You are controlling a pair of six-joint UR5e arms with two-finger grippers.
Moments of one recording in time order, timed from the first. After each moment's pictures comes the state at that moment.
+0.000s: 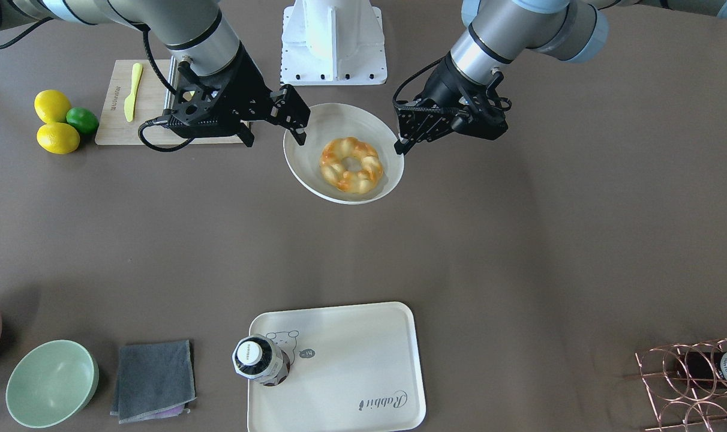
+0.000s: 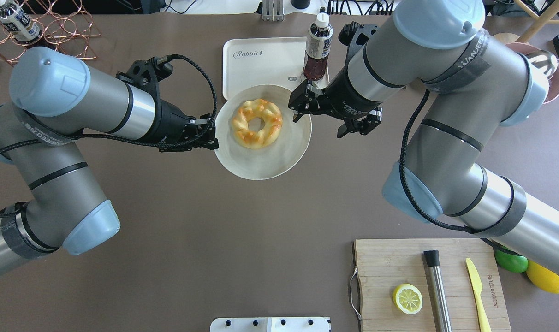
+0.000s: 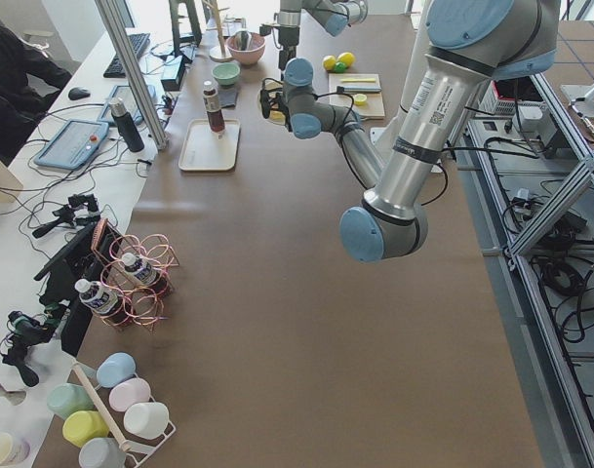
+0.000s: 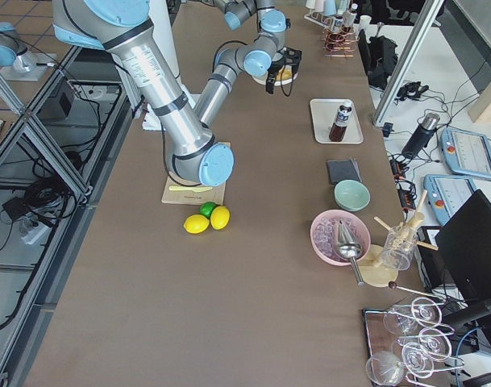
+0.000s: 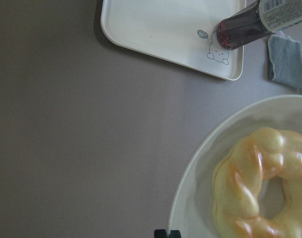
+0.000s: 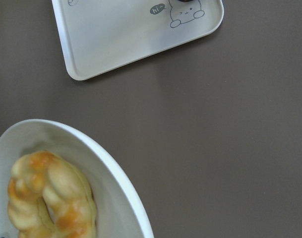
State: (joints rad) left arm -0.69 -2.05 -1.90 -2.00 -2.05 -1.50; right arm 0.74 -0.92 1.91 -1.57 2.14 1.39
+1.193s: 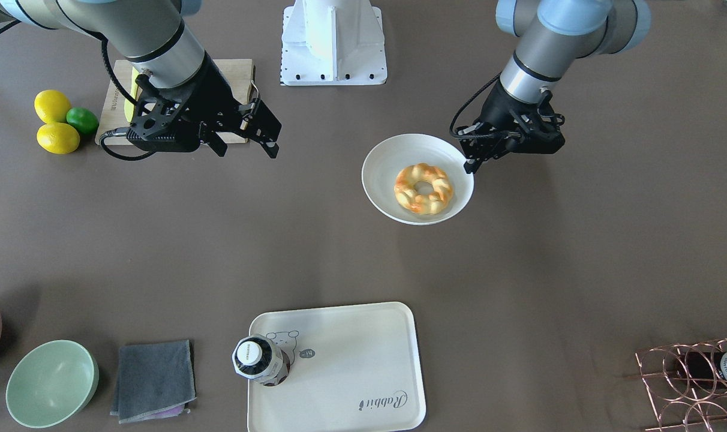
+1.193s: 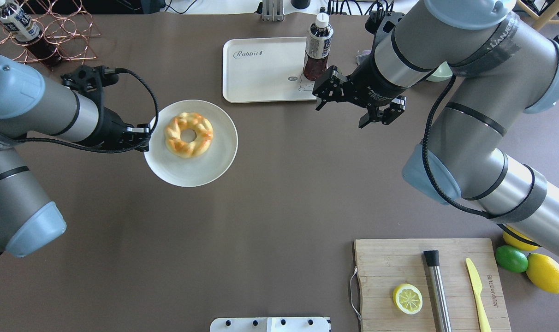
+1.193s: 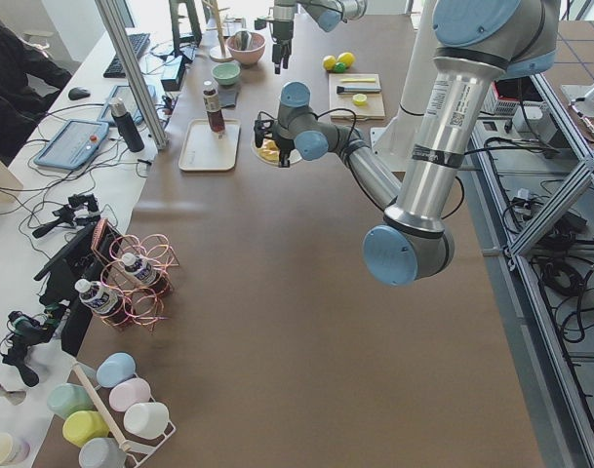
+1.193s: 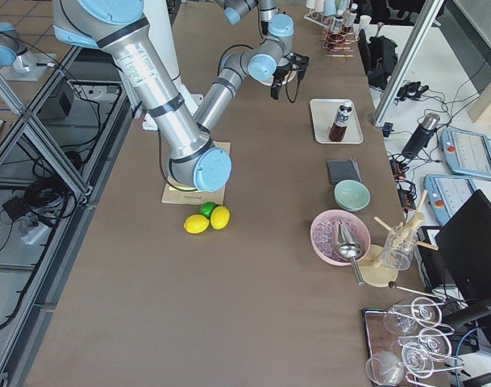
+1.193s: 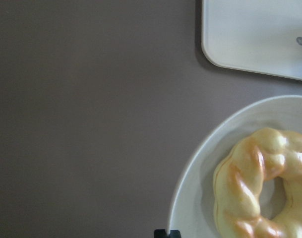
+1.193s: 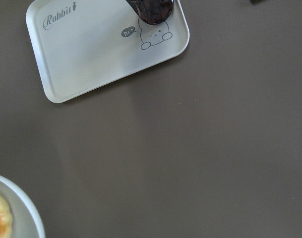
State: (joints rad) left arm -0.76 -1.86 -1.97 -1.82 -2.01 -1.23; right arm 0.81 -0.97 1.91 -1.58 2.18 1.38
